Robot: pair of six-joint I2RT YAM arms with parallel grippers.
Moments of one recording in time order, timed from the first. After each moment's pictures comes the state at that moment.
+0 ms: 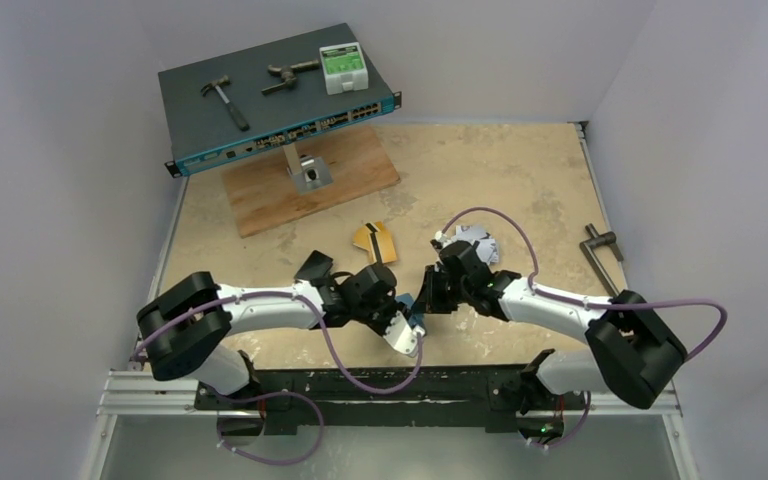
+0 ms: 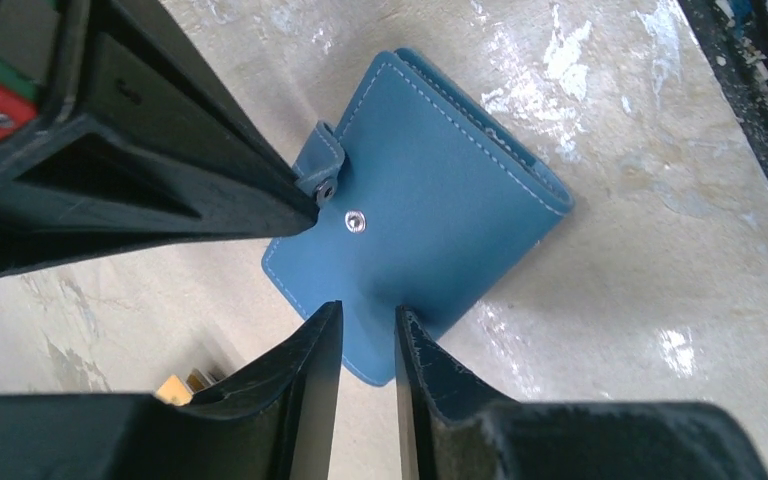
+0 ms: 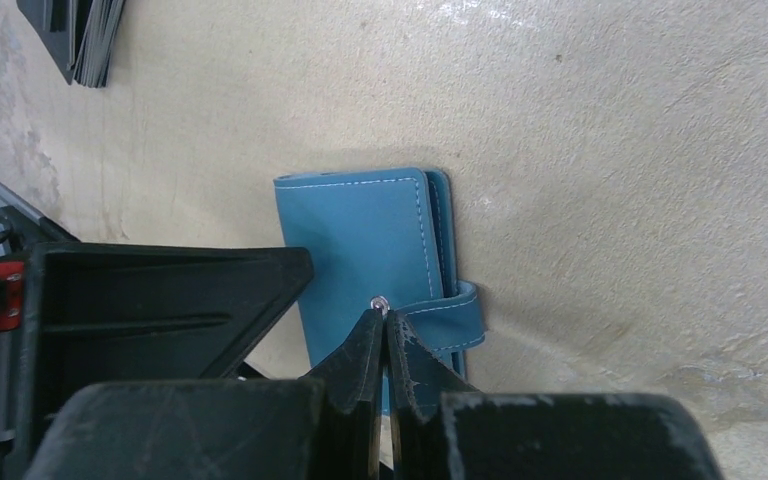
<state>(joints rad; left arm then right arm) -1.06 1.52 0.73 -0.10 0.22 1.10 0.72 1.31 0.55 -0.10 -0.22 0.75</state>
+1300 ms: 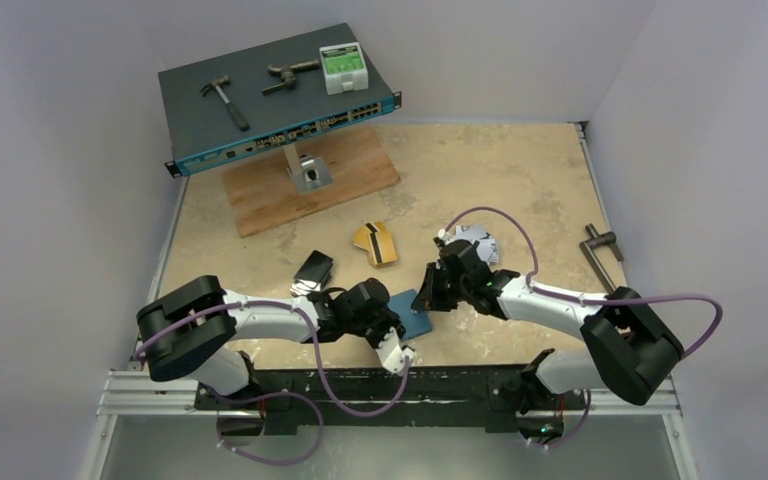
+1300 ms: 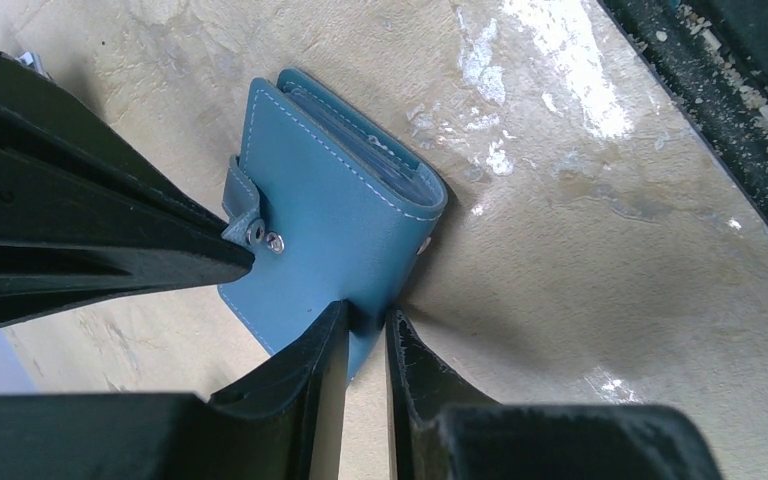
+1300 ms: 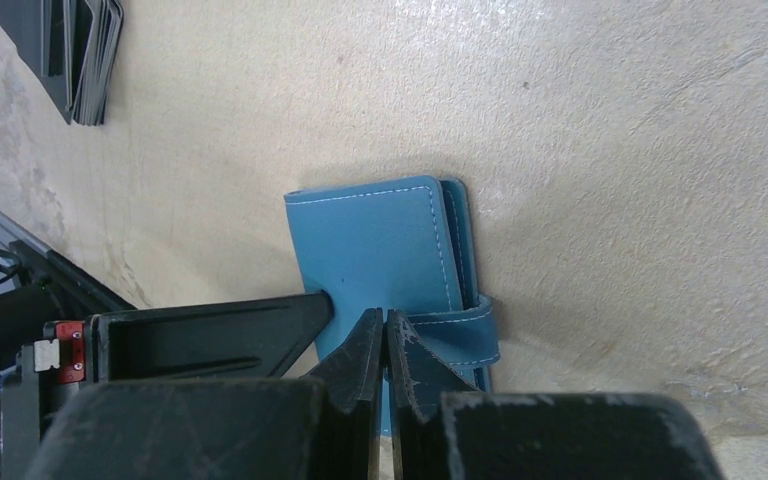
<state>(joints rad) -1.10 1.50 0.59 0.07 0.20 1.24 0.72 1.34 0.55 -0.06 -0.20 0.79</state>
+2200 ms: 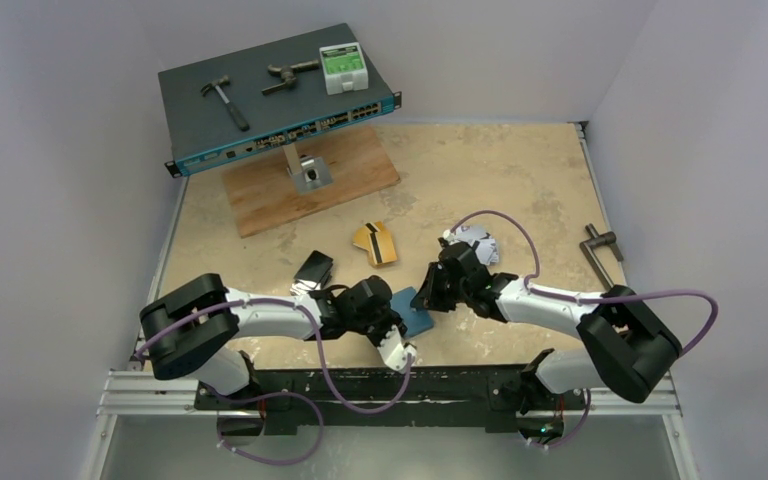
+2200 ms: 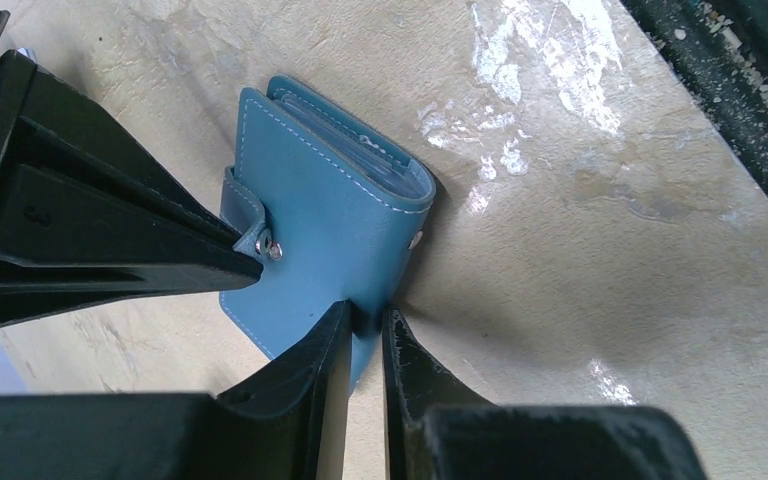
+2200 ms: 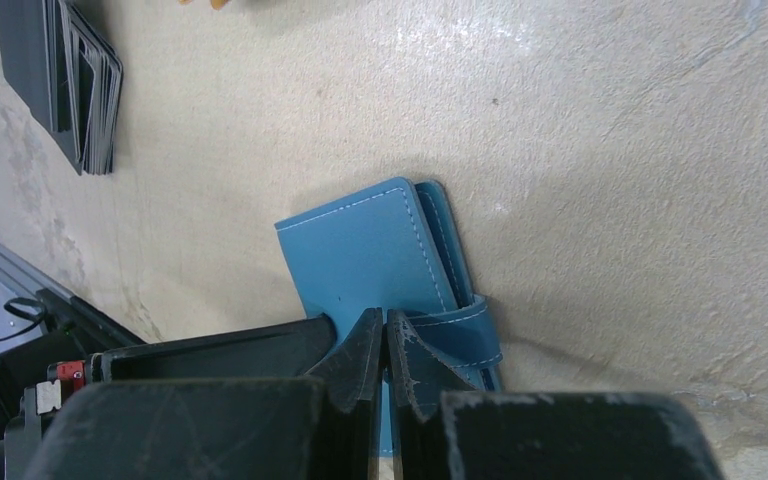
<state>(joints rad) -1.09 1.51 0.62 0.04 0.21 1.24 0.72 1.35 0.52 -0.01 -0.14 0.88</state>
